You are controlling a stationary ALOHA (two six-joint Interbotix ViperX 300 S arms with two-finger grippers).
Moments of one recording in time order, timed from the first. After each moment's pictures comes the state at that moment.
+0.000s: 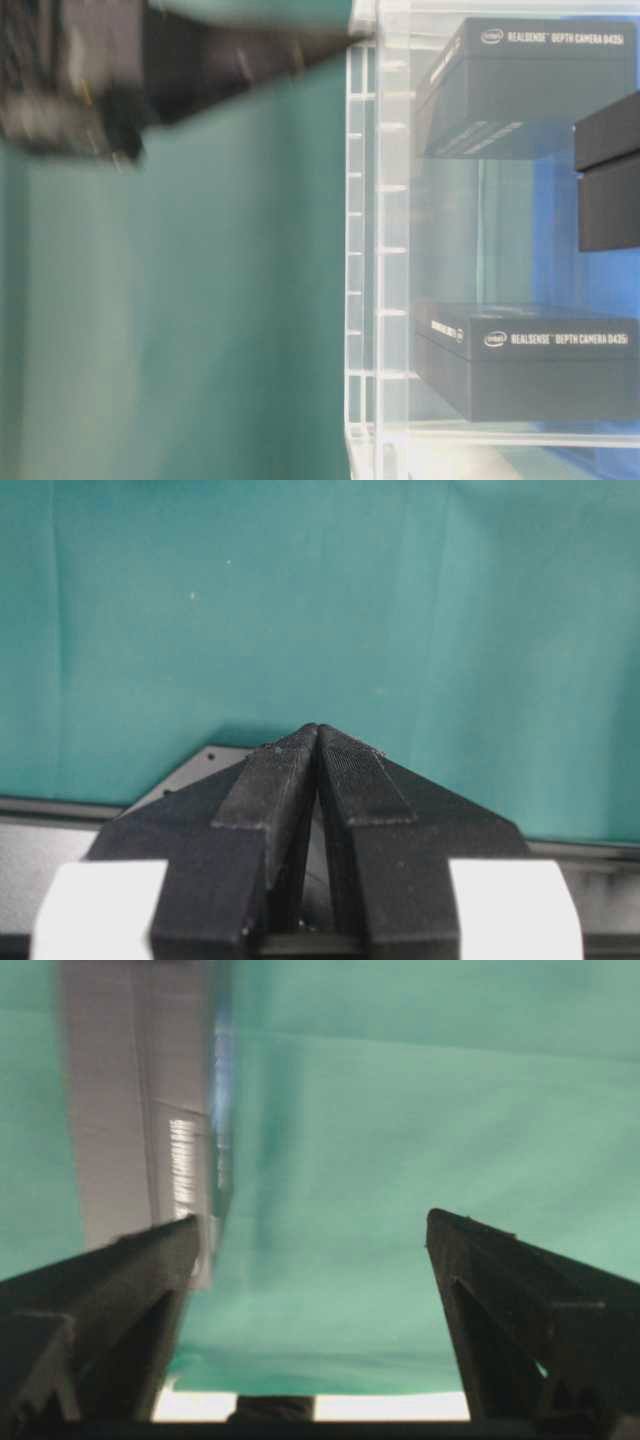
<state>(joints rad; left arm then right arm) -0.08 -0.78 0.46 0.03 1.49 -0.21 0.29 -0.01 0.08 -0.08 1.42 1.95</state>
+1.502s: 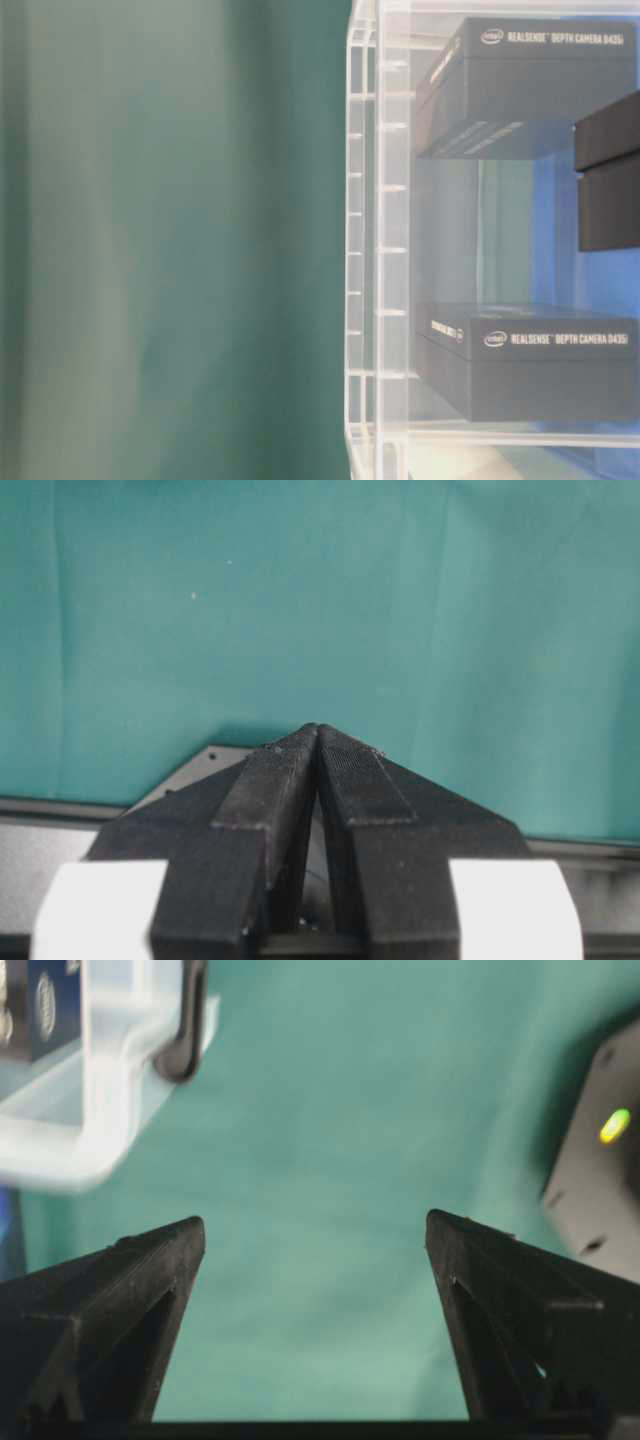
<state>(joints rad) -0.08 -0.78 0.46 0.03 1.50 -0.20 -0.06 -0.50 0.46 -0.10 1.46 1.53</state>
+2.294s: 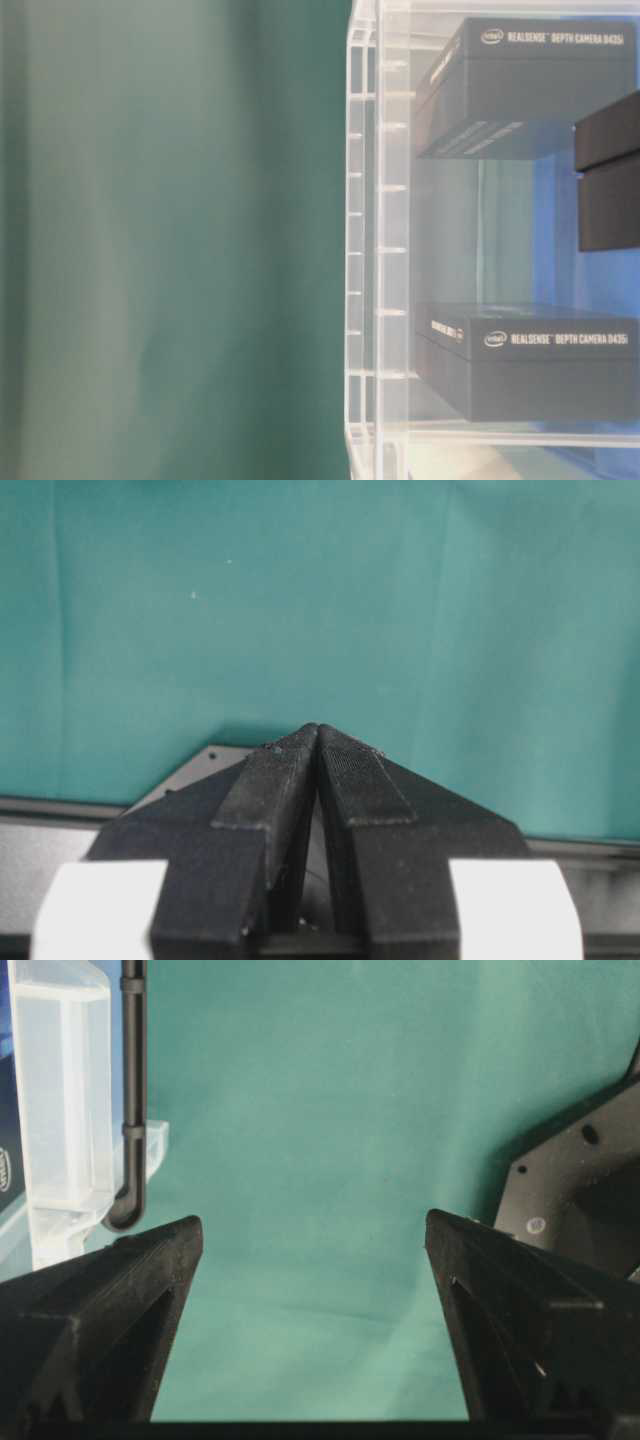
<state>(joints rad) -0.08 -0.78 0.46 0.03 1.49 -0.20 -0.31 -0.50 0.46 -0.09 1.46 1.30</state>
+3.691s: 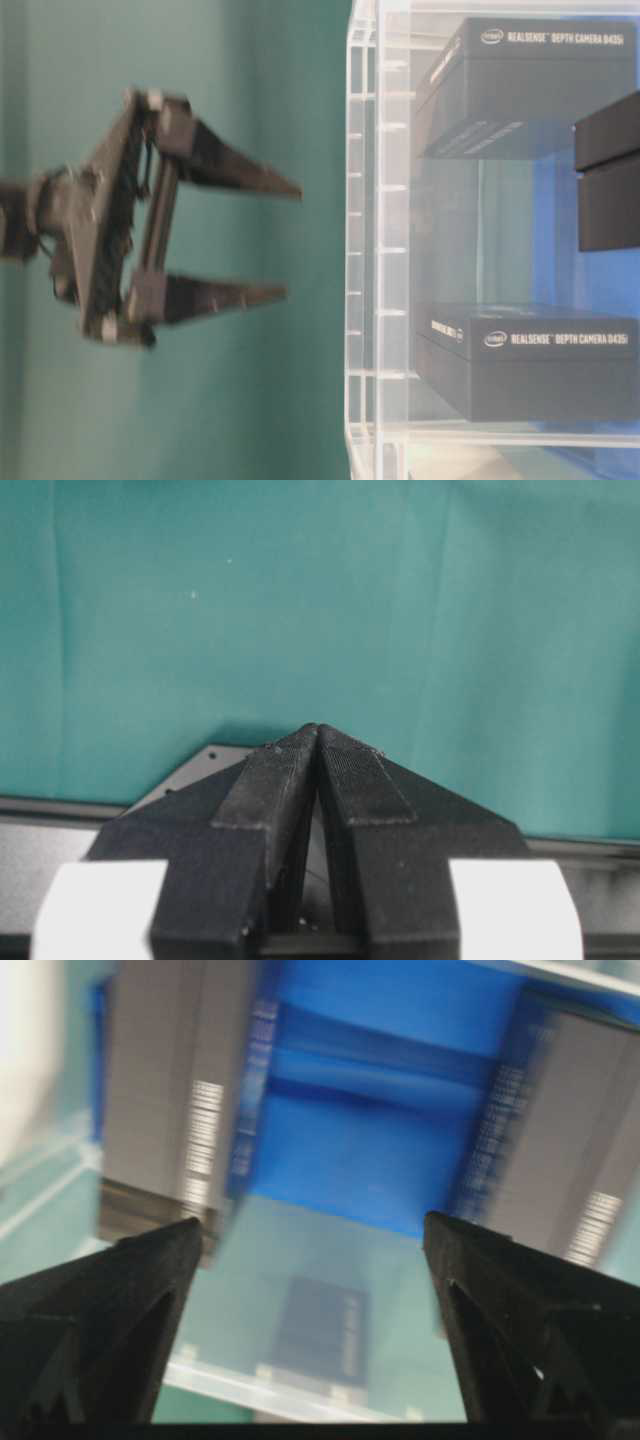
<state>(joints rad) -0.08 -0.78 0.46 0.03 1.49 -0.20 -0.19 0.29 -0.39 -0.06 1.42 1.29</state>
